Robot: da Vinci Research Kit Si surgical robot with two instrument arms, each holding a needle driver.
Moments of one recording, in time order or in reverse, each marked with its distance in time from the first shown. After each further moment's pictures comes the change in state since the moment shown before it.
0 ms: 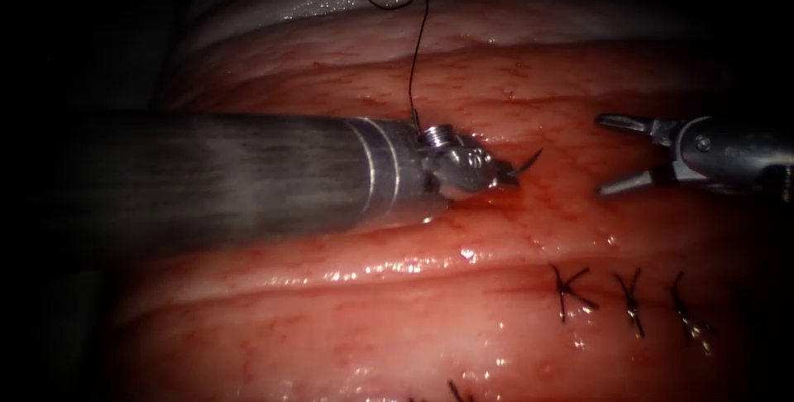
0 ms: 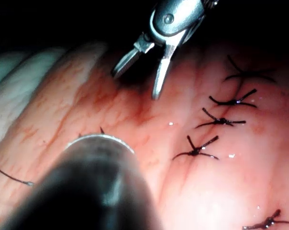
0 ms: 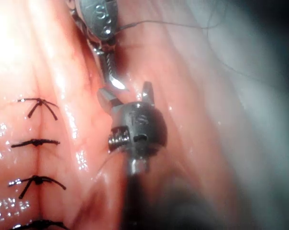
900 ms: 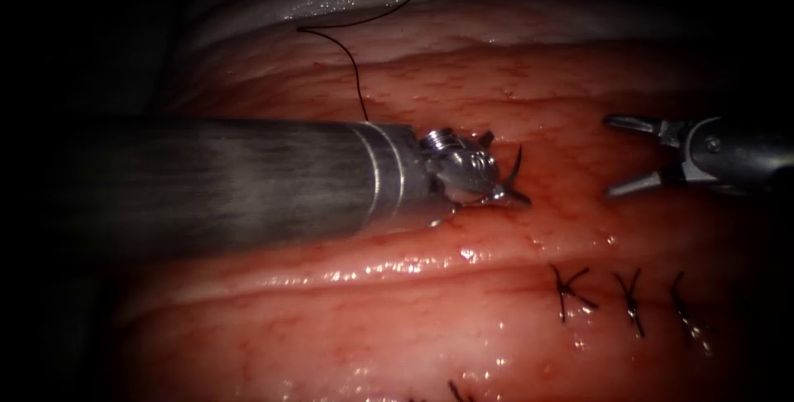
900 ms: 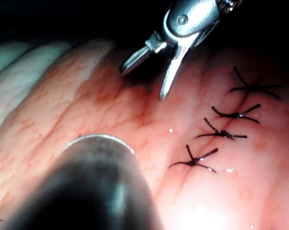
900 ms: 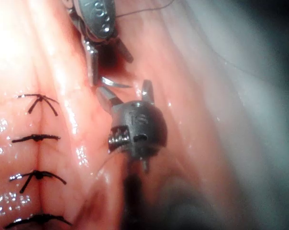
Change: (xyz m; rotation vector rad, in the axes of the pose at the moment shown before) right arm 0.000 0.000 -0.001 0.004 0.010 0.000; left arm -0.001 0.001 0.003 0.144 -0.121 -0.139
